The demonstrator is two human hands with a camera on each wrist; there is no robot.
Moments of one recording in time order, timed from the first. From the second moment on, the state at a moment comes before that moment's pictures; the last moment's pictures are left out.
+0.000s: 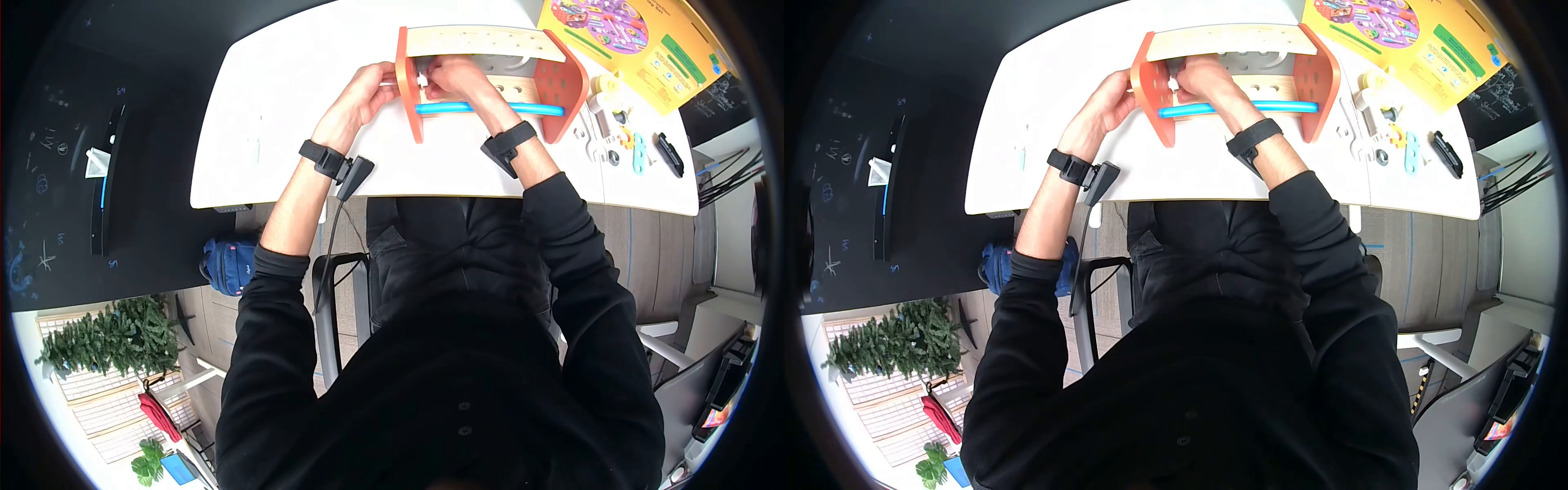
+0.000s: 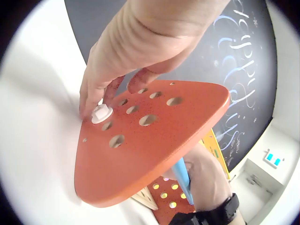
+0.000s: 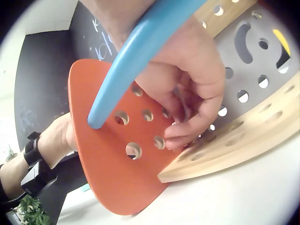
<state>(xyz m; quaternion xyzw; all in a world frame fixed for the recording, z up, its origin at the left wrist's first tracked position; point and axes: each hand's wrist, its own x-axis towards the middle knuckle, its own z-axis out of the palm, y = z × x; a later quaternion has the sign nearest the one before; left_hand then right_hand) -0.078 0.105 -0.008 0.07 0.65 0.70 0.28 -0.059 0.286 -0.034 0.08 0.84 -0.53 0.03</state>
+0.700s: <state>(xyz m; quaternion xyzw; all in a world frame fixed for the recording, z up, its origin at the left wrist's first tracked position) -0.070 0.101 0.000 0.08 0.71 0.65 0.24 -0.075 0.290 -0.054 0.03 0.90 -0.43 -0.05</state>
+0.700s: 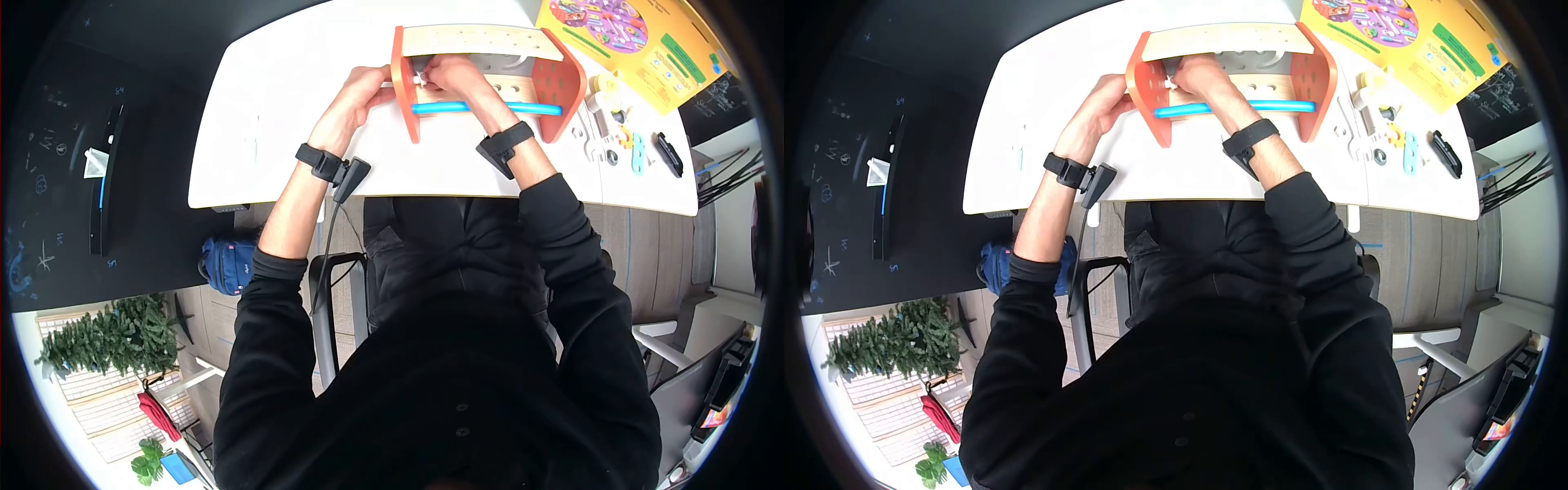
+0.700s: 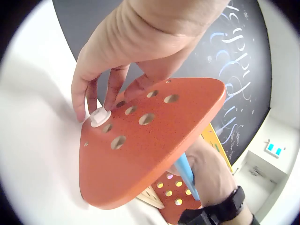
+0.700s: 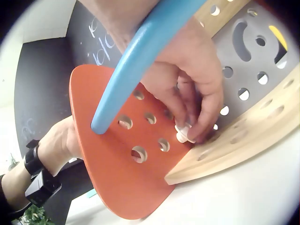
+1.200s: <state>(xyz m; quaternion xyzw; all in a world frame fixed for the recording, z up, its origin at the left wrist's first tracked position) -0.070 0.100 -0.003 0.06 0.72 0.65 0.23 -0.062 0.286 -0.033 0.04 0.89 -0.46 0.06</state>
